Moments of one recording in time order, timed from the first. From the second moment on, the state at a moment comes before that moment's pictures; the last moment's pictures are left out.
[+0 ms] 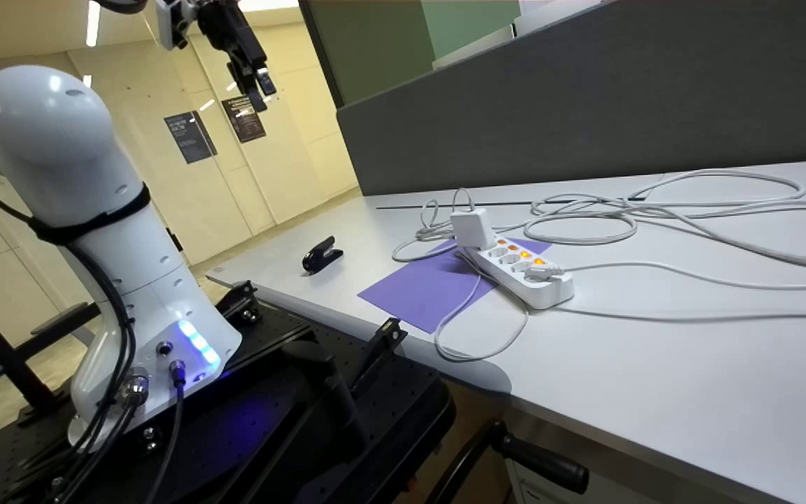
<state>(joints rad) 0.01 -0.76 0.26 -2.60 0.04 1.88 0.38</state>
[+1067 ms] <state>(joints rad) -0.15 -0.58 0.03 -2.75 0.01 2.23 0.25</state>
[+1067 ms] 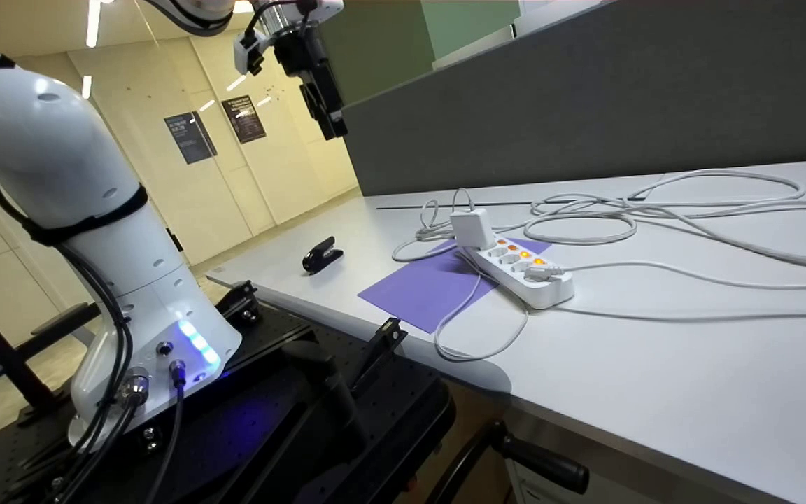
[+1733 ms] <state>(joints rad) -0.25 -0.35 -0.09 -2.71 0.01 2.51 0.23</state>
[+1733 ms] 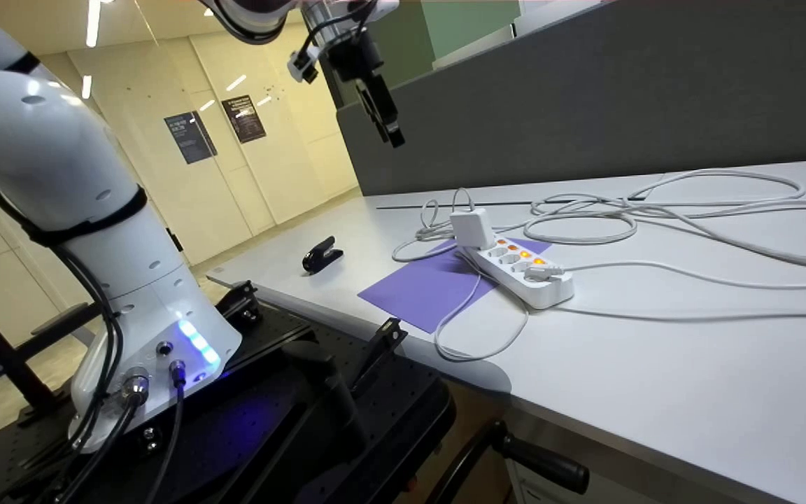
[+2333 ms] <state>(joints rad) -0.25 -0.02 -0.22 -2.45 0.10 2.40 -0.07</state>
